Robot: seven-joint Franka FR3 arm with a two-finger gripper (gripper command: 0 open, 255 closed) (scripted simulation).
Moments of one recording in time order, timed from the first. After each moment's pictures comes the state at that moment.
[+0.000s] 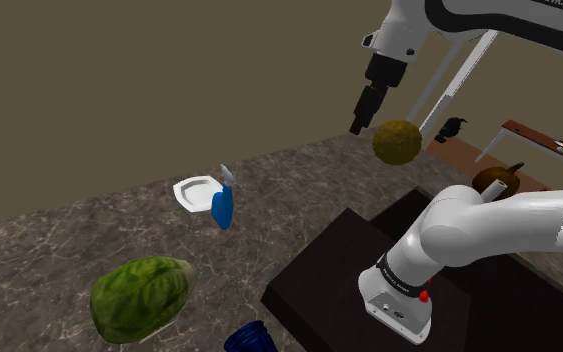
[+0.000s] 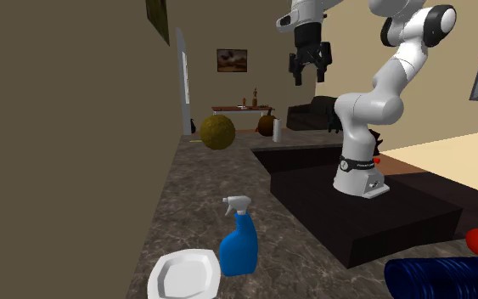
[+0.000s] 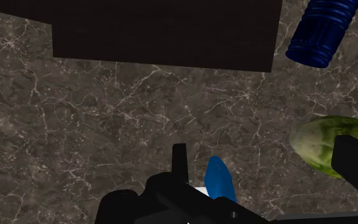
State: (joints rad) arm -0.01 -0.80 0.02 -2.38 0.11 1.50 -0.12
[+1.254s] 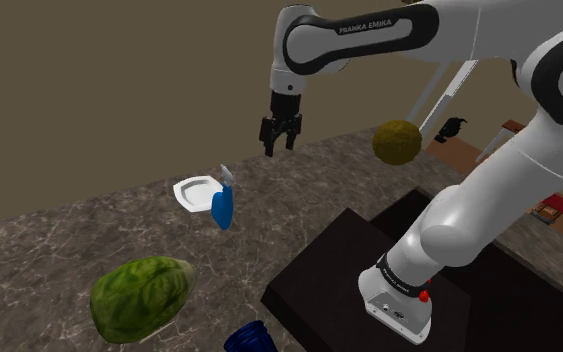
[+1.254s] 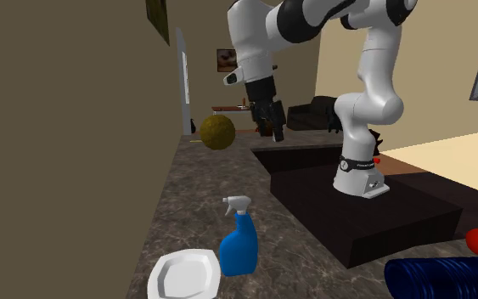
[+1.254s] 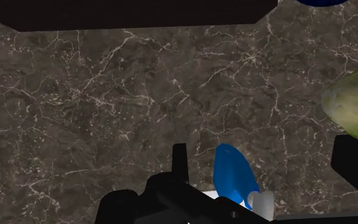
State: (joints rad) arm 0.00 -0.11 0.15 -2.17 0.13 1.81 0.09
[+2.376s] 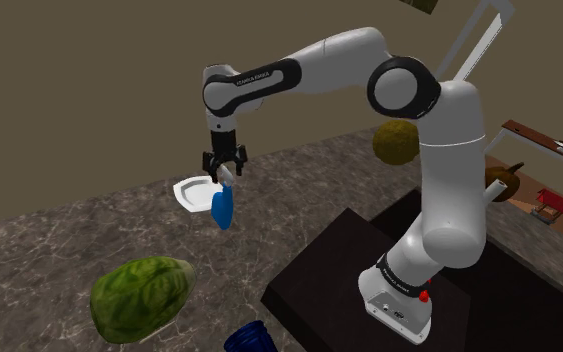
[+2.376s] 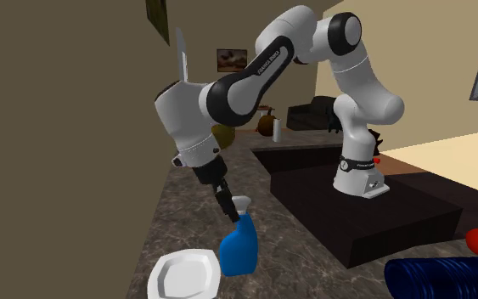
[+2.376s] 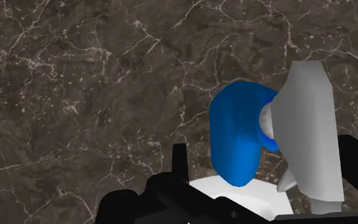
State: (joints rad) arm 0.06 0.63 0.16 -1.59 0.06 1.82 0.30
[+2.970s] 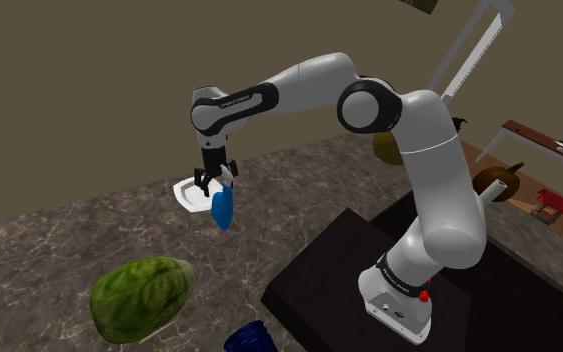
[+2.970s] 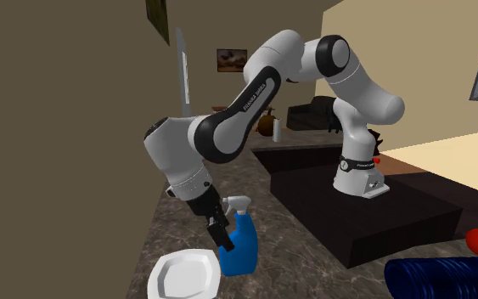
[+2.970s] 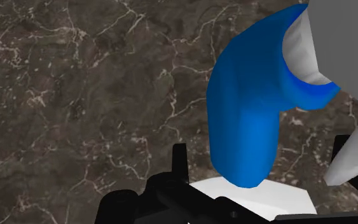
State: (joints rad) arm 0.09 0.84 0.14 -1.43 0.05 1.82 0.33
